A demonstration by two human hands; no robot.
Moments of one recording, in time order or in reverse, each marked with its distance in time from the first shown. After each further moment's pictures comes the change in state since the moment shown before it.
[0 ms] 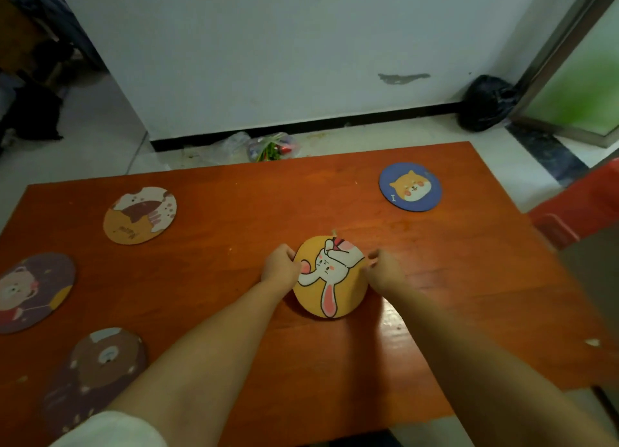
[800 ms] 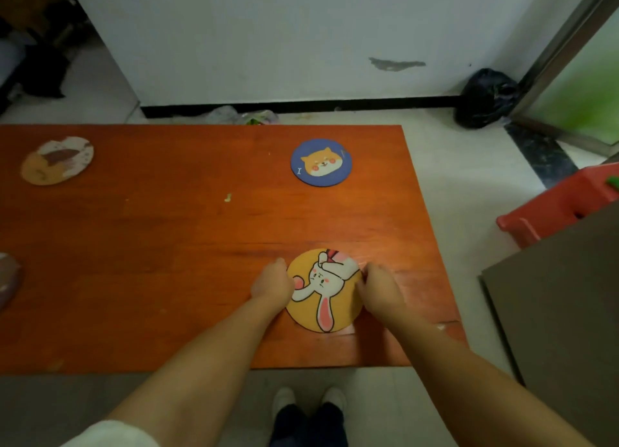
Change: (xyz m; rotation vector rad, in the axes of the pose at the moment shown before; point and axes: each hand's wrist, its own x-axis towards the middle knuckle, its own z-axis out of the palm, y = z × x) left_hand -0.118 0.094 0.230 0.280 -0.010 -0.088; right_hand 0.014 0.214 -0.167 -0.328 -0.081 -0.190
